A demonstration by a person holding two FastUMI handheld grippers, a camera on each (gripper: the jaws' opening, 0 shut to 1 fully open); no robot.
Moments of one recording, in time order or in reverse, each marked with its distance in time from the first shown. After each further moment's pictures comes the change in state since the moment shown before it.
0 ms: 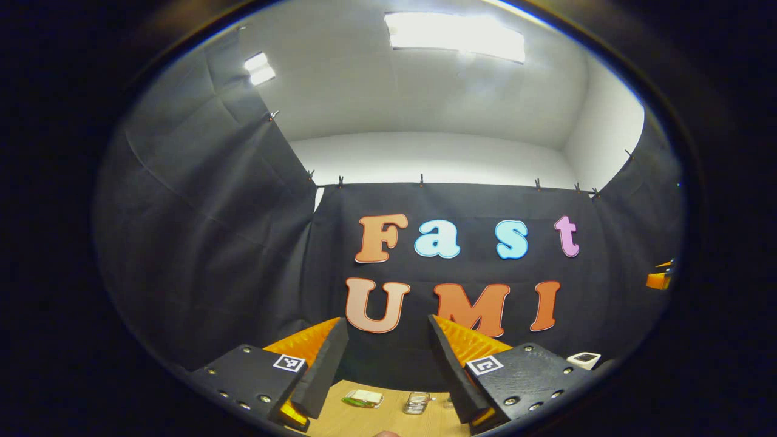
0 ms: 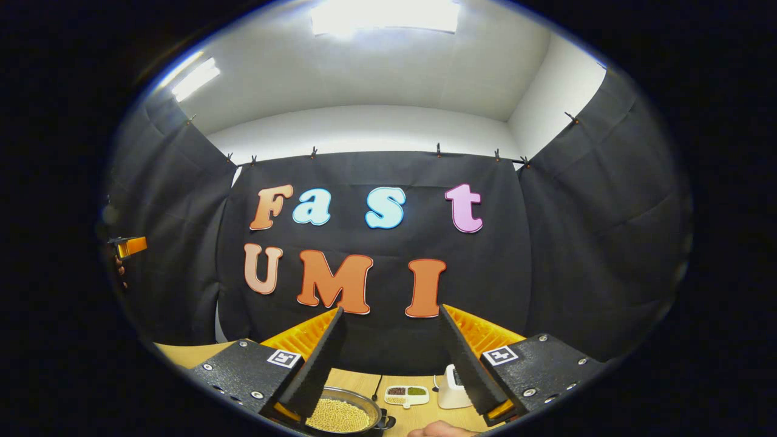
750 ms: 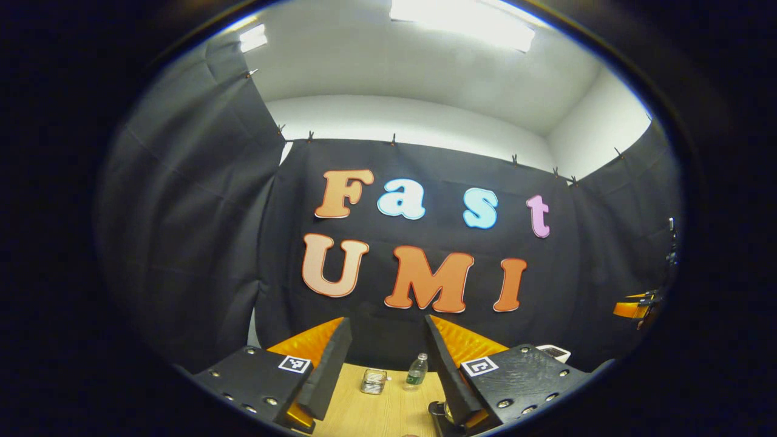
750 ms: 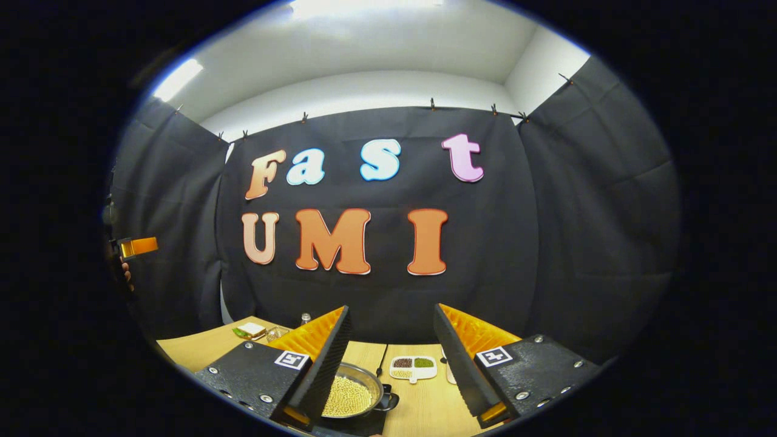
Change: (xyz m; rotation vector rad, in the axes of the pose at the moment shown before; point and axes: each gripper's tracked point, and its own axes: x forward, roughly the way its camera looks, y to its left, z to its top) left arm 0.028 0.000 0.042 -0.108 0.166 -0.121; right arm 0.004 -0.009 -0.071 0.042 0.155 0.021
